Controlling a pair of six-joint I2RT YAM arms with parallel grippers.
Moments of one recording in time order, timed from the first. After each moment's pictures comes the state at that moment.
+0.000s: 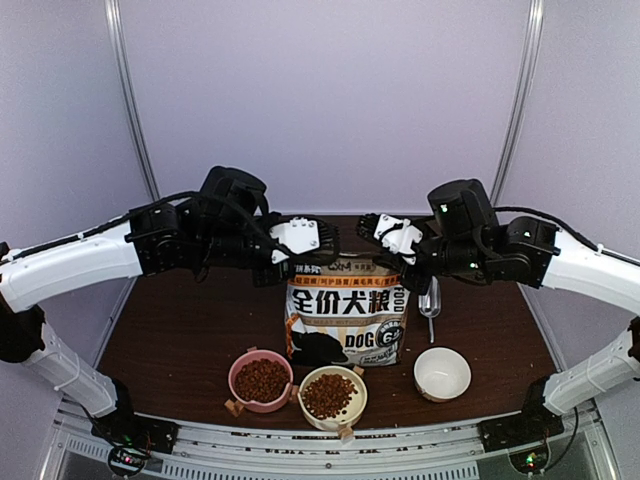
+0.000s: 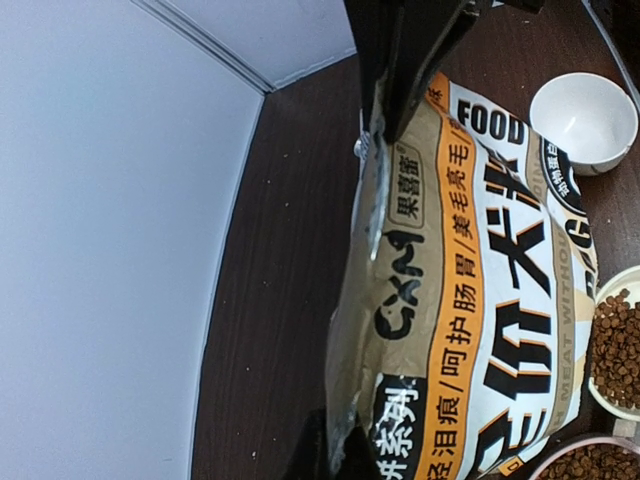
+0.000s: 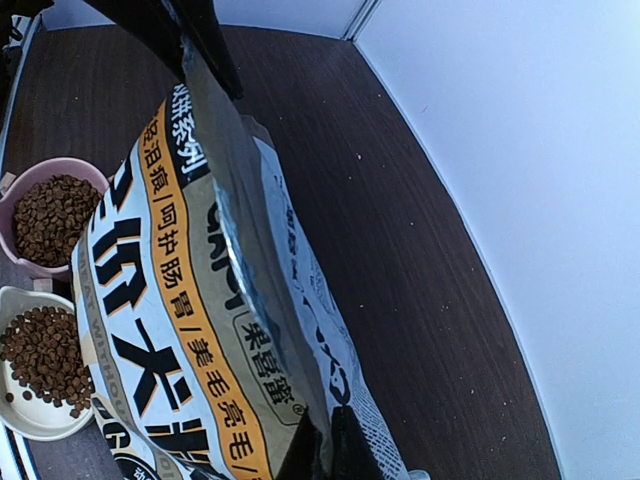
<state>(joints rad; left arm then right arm) -1.03 1.43 1.37 -0.49 -0.11 0.70 0.92 1.26 1.18 -0.50 0.11 -0.48</state>
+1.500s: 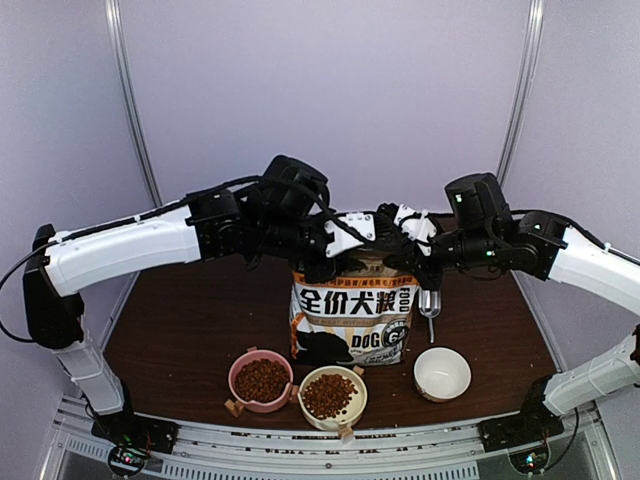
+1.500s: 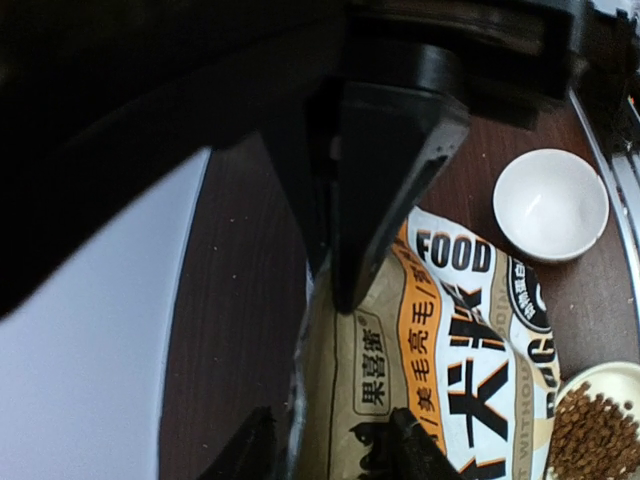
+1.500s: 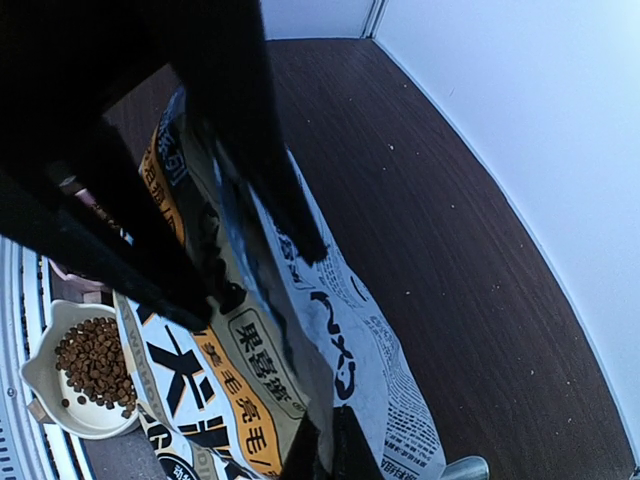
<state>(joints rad) -1.09 1.71 1.66 -0.53 0.01 0.64 0.81 1.23 1.17 -0.52 -0.12 -0.36</state>
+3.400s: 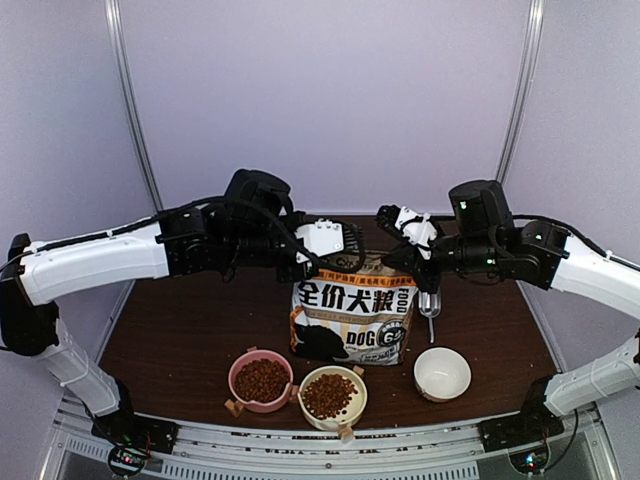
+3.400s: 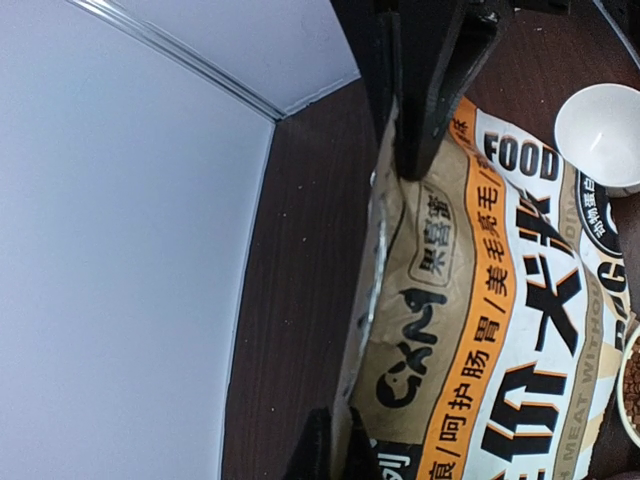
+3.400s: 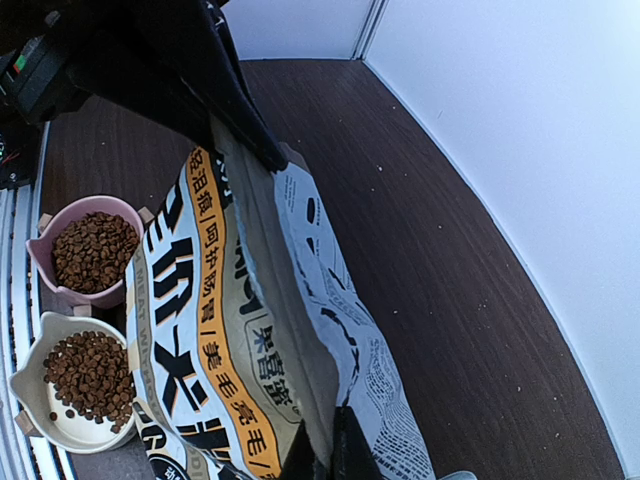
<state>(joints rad) -1.04 1.55 1.41 -0.38 -0.13 0.78 0.83 1.19 1.11 -0.43 -0.08 -0.37</state>
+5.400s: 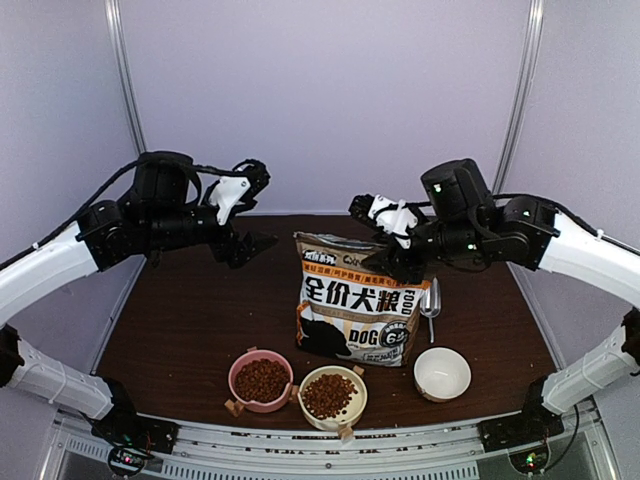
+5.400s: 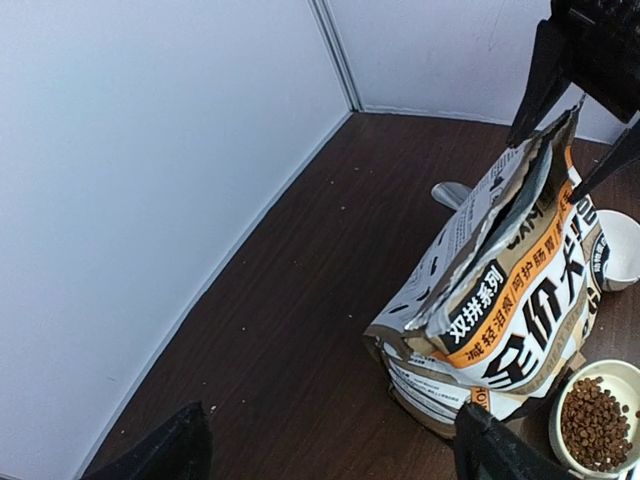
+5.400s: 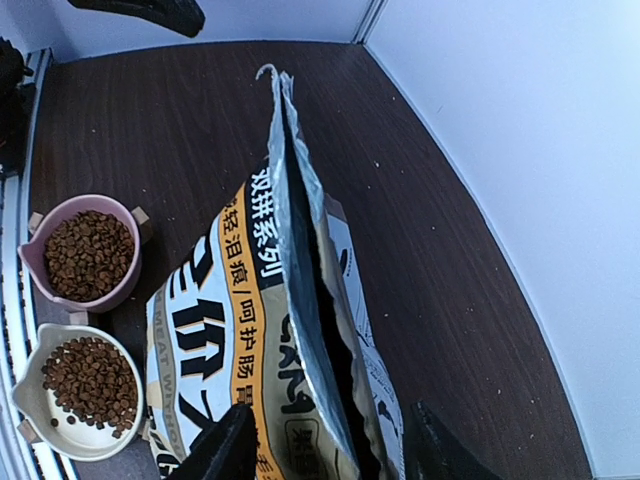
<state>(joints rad) -0.81 1.22 1.24 -0.41 0.05 0.36 0.94 1.32 1.34 -0.59 0.04 -0.36</state>
